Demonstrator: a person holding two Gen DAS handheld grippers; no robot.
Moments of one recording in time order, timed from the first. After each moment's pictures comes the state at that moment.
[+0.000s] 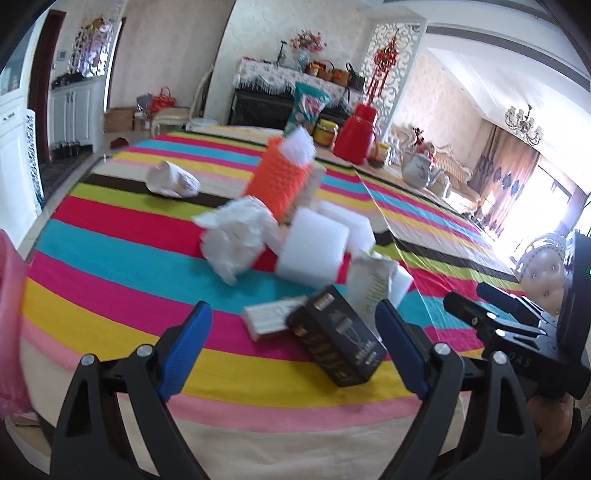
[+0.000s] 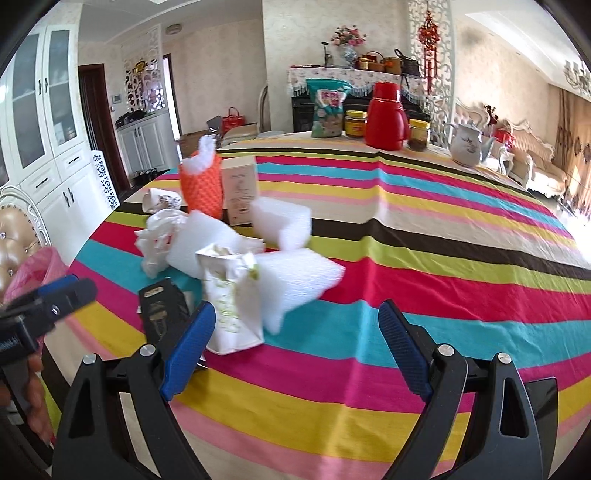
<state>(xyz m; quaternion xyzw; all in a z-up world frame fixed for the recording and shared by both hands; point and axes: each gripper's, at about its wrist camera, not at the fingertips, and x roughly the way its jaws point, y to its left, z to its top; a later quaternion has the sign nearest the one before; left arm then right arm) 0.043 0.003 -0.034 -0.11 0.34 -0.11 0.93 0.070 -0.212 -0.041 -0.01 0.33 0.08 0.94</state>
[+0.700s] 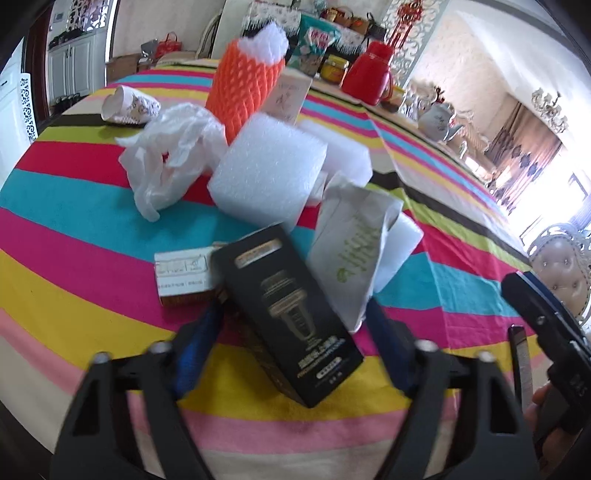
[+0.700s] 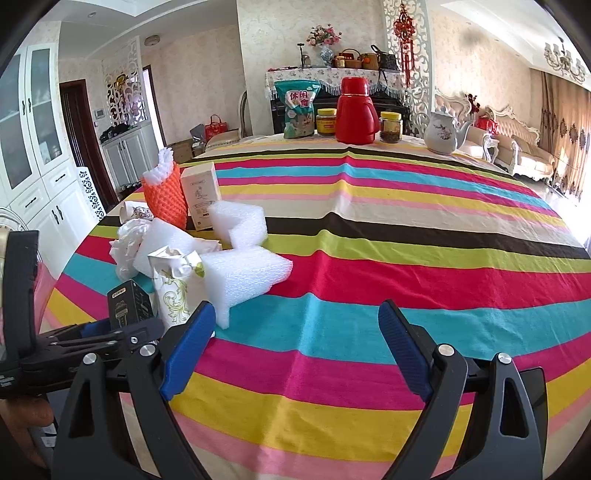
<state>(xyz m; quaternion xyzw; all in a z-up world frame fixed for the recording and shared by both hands) 0.091 -0.060 -0.081 -0.12 0.45 -0.09 0.88 0.064 -0.252 -0.046 0.02 0.33 0.06 0.94</state>
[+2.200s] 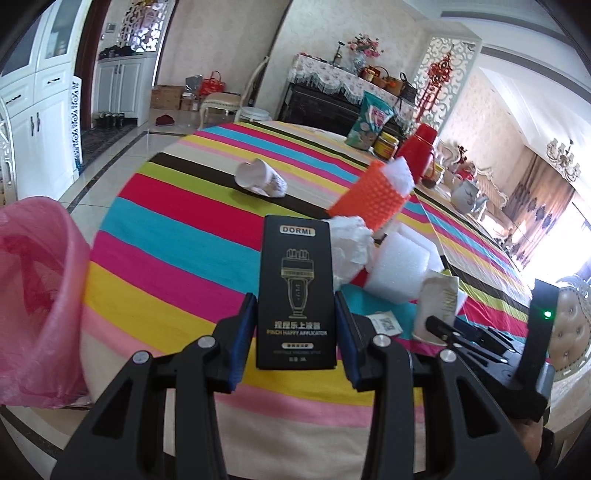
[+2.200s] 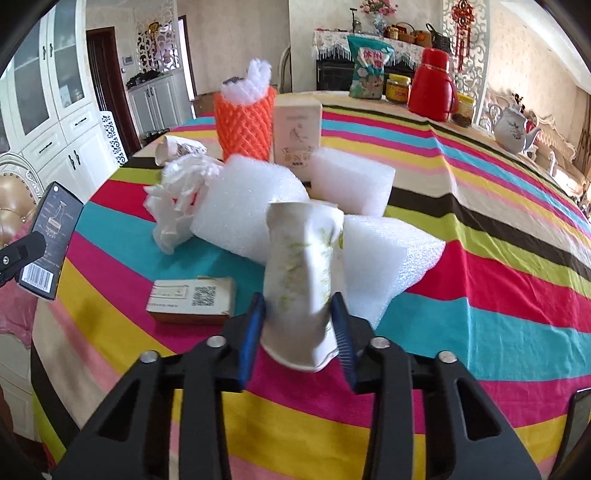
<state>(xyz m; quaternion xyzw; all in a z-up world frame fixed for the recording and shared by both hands) 0.030 0.105 -0.020 -0.16 0.35 -0.02 0.92 0.116 -0.120 -0.079 -0.03 0.39 0.12 0.91</state>
